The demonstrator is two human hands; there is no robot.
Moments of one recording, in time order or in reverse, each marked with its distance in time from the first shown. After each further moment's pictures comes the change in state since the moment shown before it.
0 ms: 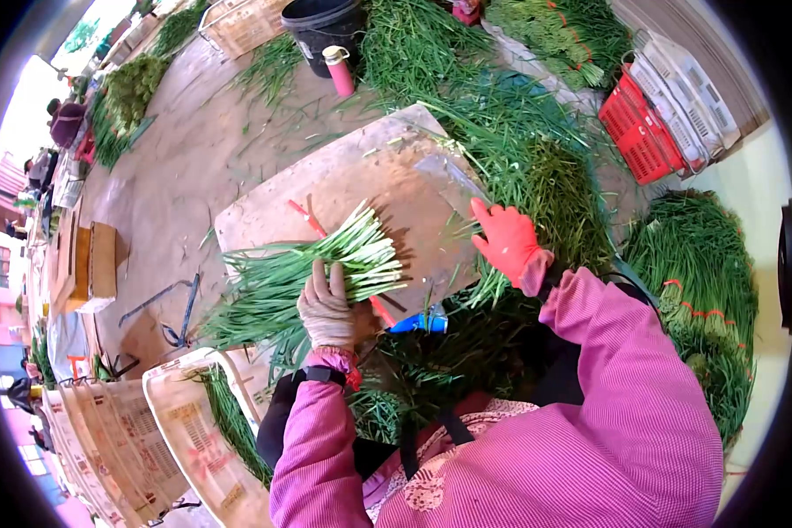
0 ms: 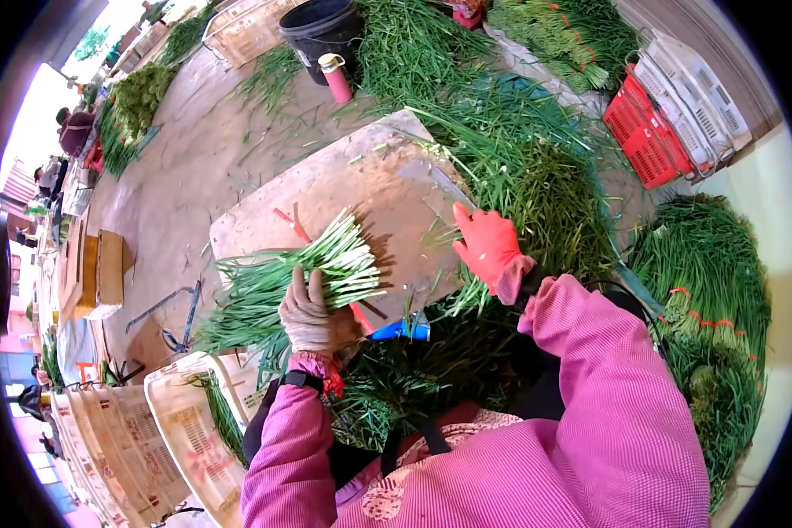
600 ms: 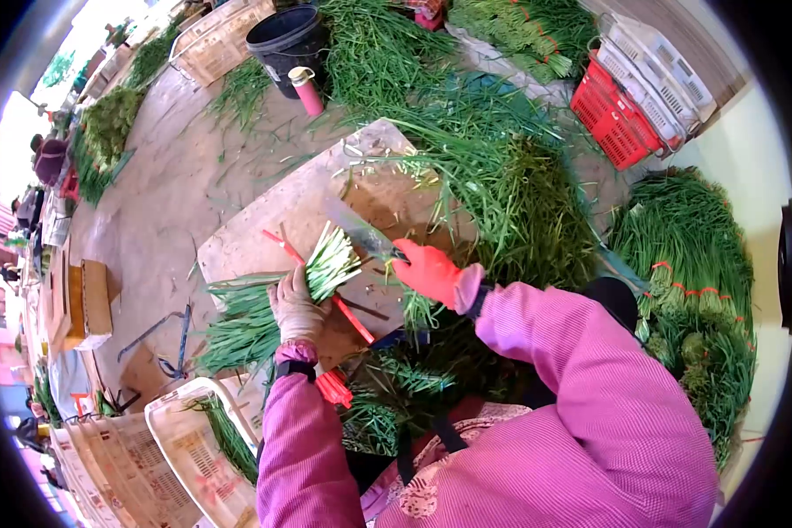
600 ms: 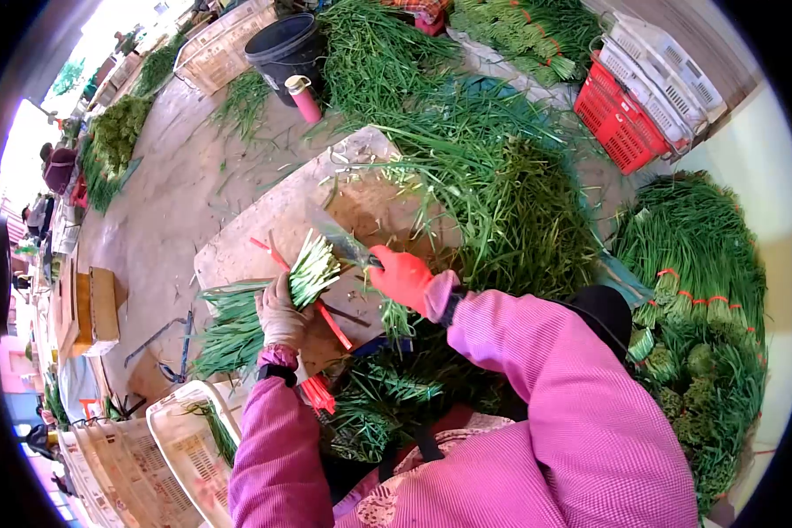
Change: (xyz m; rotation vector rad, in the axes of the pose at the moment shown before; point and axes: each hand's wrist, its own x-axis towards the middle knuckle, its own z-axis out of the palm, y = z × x) left_hand 0.039 -0.038 0.029 -0.093 -0.323 -0.155; right_hand 0.011 -0.068 0.030 0.947 0.060 0.136
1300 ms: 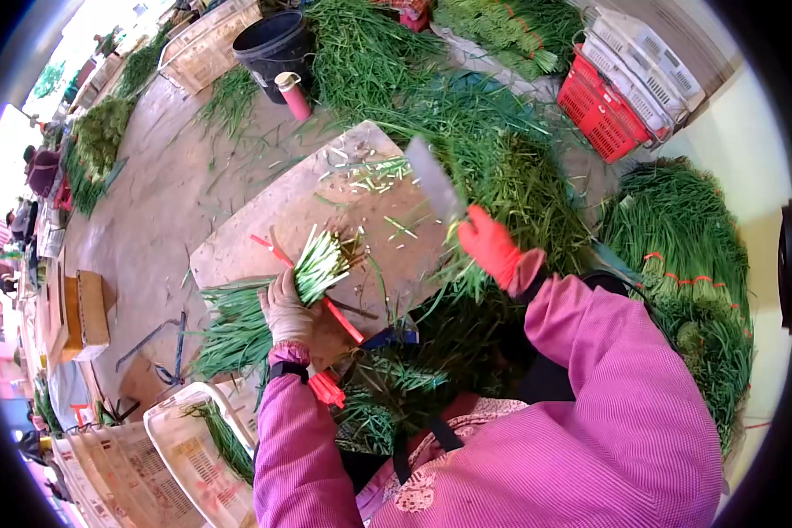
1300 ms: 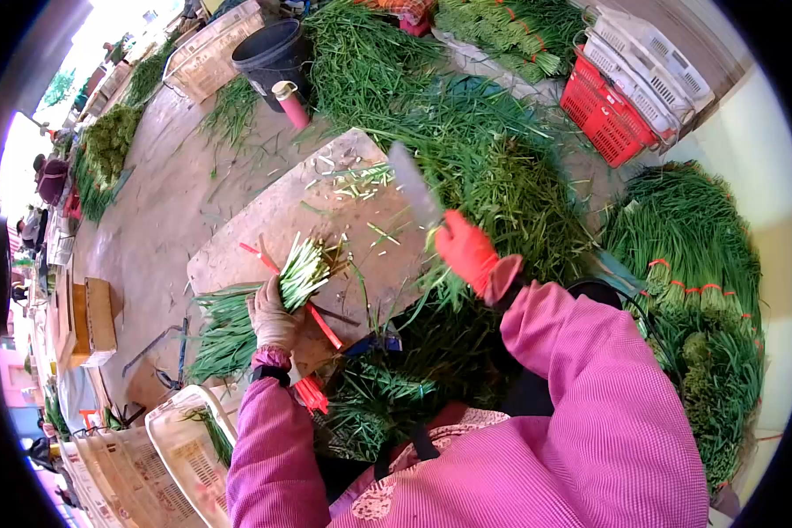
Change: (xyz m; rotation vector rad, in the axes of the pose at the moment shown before) left_hand -0.004 0.001 0.004 -0.010 0.022 -0.007; right_hand -0.020 0.050 -0.091 0.018 0.204 0.113
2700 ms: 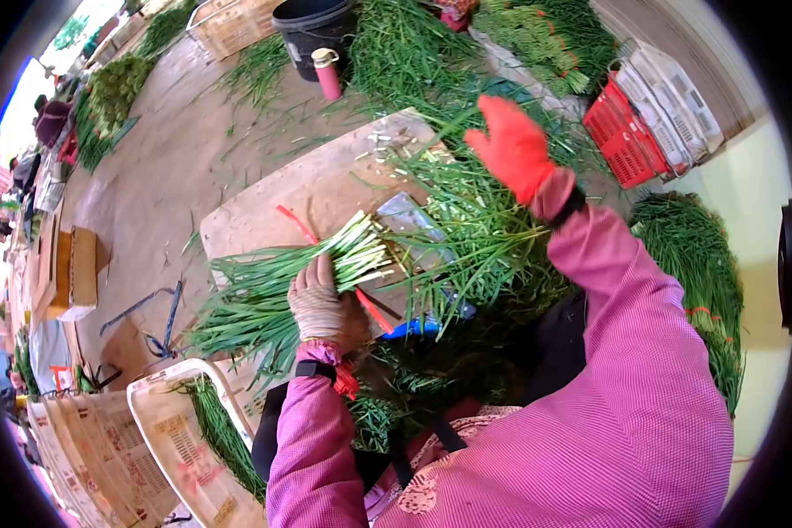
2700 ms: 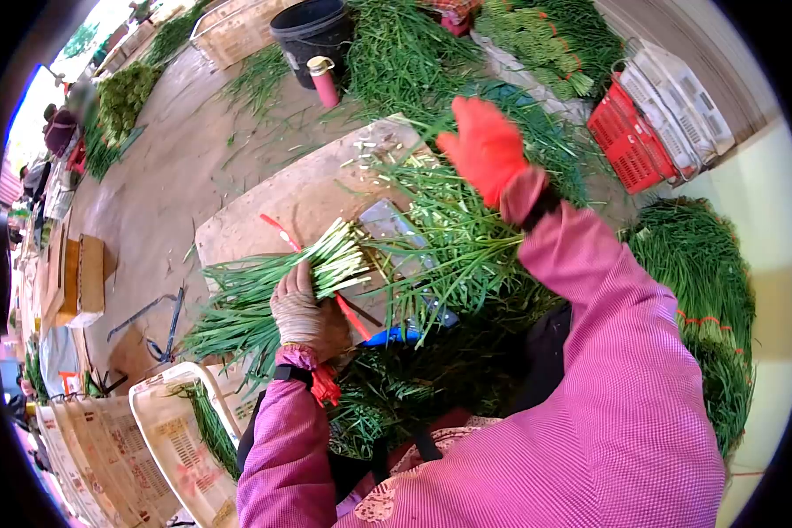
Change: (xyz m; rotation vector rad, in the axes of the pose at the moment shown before) left_hand -0.021 0.030 -0.024 -0.070 0.160 0.089; right_hand 0.122 -0.111 -0.019 -0.783 0.306 -0.593
